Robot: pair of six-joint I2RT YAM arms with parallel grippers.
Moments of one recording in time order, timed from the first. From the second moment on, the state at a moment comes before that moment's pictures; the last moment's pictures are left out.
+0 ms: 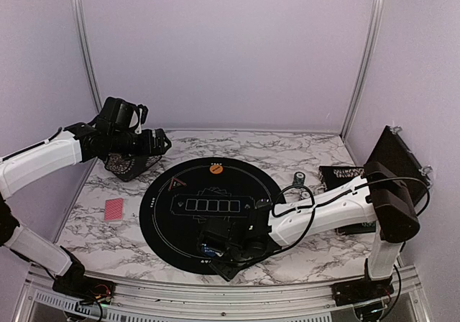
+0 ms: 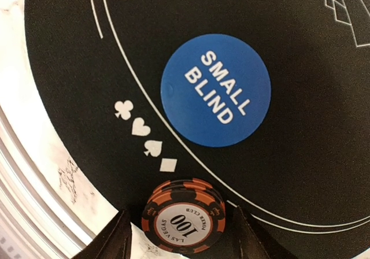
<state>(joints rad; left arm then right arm) -0.51 1.39 1.15 -0.43 -0.03 -0.47 1.36 1.92 1.26 -0.60 0.11 0.45</state>
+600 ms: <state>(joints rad) -0.51 1.39 1.15 -0.43 -0.03 -0.46 1.33 1.92 1.29 -0.64 0.11 0.43</state>
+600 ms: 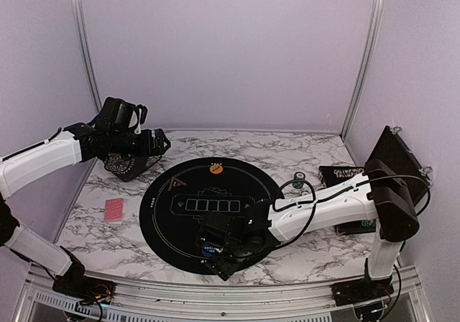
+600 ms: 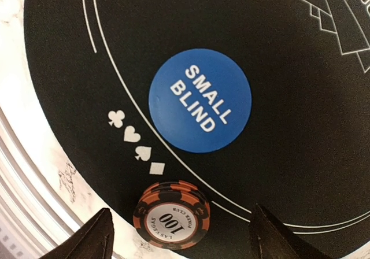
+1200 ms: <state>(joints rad) -0.50 1.38 1.15 -0.43 -0.03 -0.46 1.20 1.69 1.25 -0.70 0.12 0.47</state>
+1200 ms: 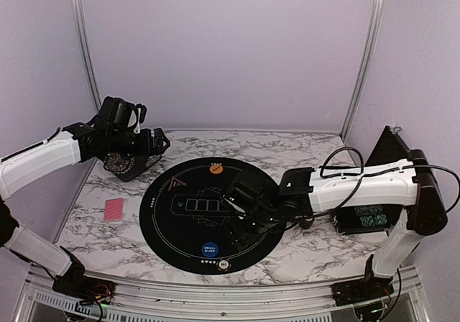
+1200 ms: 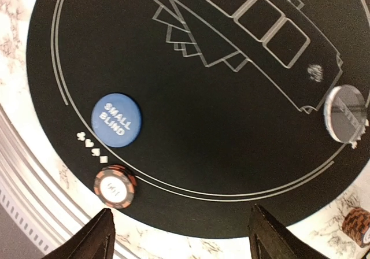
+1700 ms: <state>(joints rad) -0.50 1.42 1.18 -0.43 -0.03 -0.45 0.87 1.34 0.97 -0.87 0.18 0.54</state>
